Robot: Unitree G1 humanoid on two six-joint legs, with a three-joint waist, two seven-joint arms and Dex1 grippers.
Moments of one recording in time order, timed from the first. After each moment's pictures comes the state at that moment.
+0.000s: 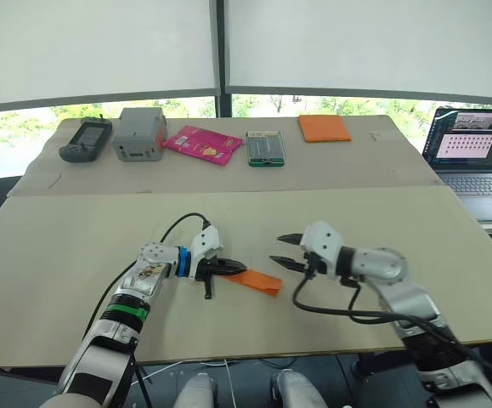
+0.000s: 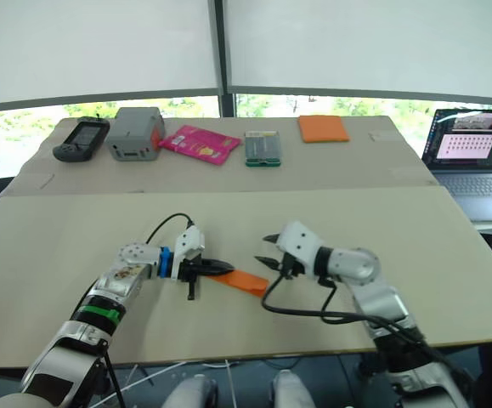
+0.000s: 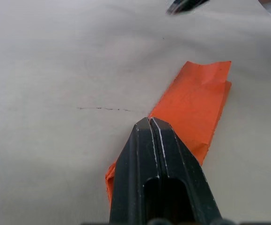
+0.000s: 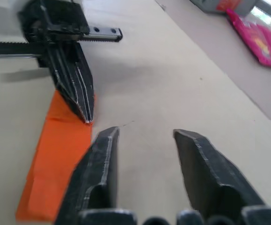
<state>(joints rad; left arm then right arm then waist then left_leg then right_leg) -0.58 0.40 -0.21 0.52 -0.15 0.07 -1.25 -0.37 -0.46 0.25 -0.10 0.06 0.22 0.79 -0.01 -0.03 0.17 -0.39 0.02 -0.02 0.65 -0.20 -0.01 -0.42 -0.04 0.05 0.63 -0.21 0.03</state>
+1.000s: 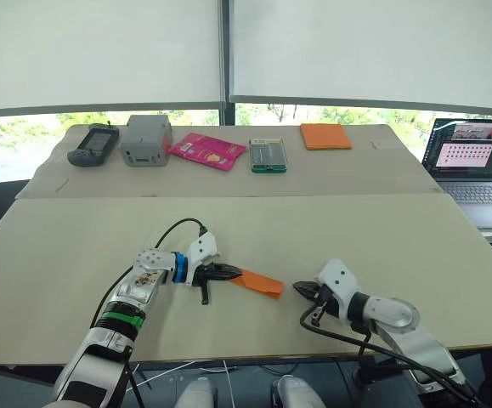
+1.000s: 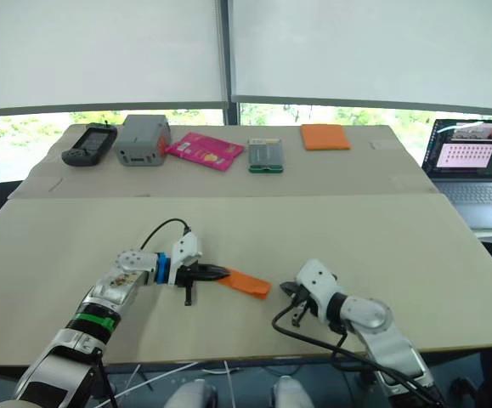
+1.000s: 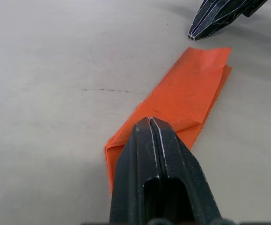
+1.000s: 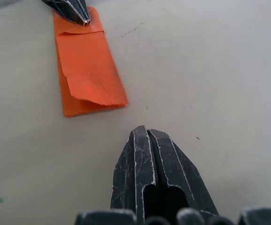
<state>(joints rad) -0.54 0.42 -0.23 0.51 -0.14 0.05 -1.23 -0.04 -0.51 0.13 -0.24 0.13 0.34 0.70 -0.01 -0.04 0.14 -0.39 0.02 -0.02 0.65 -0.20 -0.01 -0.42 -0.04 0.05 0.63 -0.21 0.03</state>
